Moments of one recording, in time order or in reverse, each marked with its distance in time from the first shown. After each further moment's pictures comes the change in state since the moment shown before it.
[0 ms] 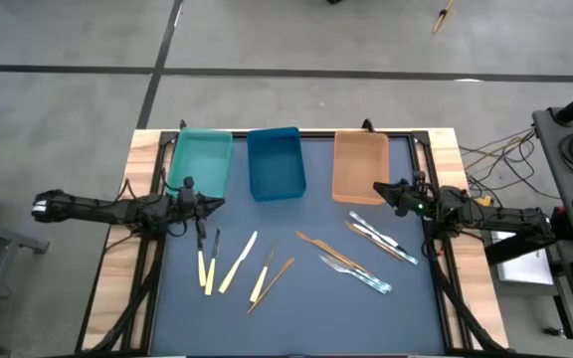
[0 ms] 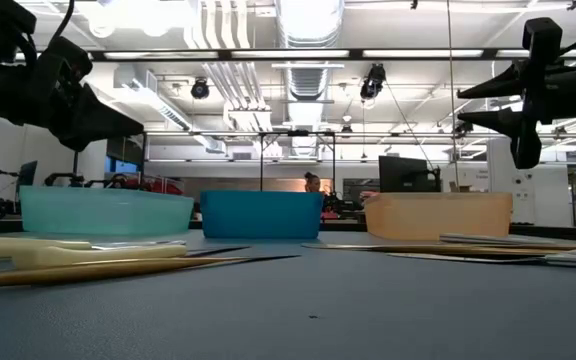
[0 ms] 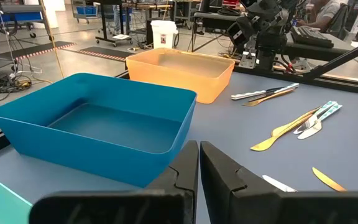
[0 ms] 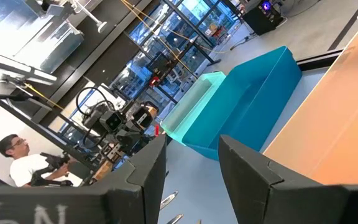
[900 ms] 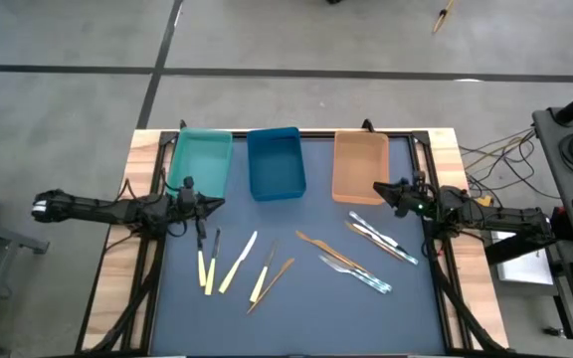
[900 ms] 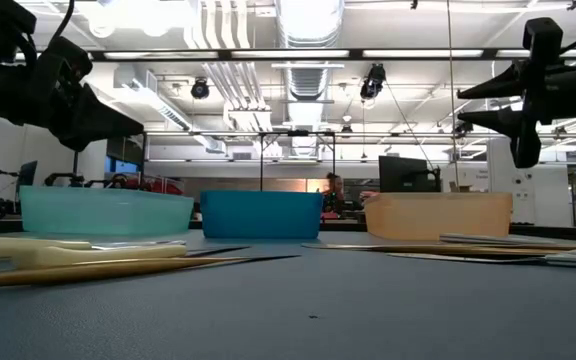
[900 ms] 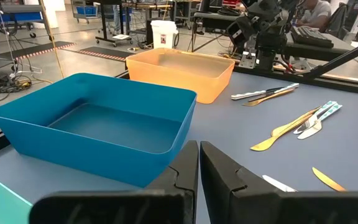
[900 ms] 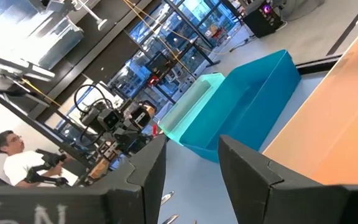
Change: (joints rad) left arm 0.000 0.000 0.000 0.000 0.000 0.000; right arm 0.000 0.000 0.000 0.000 0.000 -0.050
